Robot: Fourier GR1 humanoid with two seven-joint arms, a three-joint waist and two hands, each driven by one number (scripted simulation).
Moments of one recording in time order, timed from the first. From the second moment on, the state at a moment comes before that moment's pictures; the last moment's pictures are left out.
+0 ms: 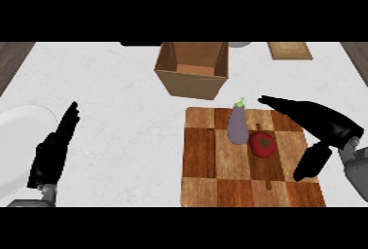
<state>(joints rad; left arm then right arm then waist) -0.01 0.34 -0.10 -1.53 -0.03 0.20 0.10 -0.40 -0.69 0.38 -1.60 0.21 0.50 0.32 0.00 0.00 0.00</state>
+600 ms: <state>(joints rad) 0.00 0.30 -0.04 -1.53 -0.07 0.15 0.08 -0.33 -0.55 0.33 -1.57 0.44 0.54 0.34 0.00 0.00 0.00</state>
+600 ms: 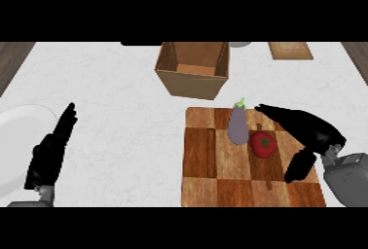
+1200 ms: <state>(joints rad) 0.02 0.26 -0.01 -1.58 -0.12 0.10 0.11 -0.29 -0.44 0.25 -1.54 0.59 0.58 0.26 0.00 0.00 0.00</state>
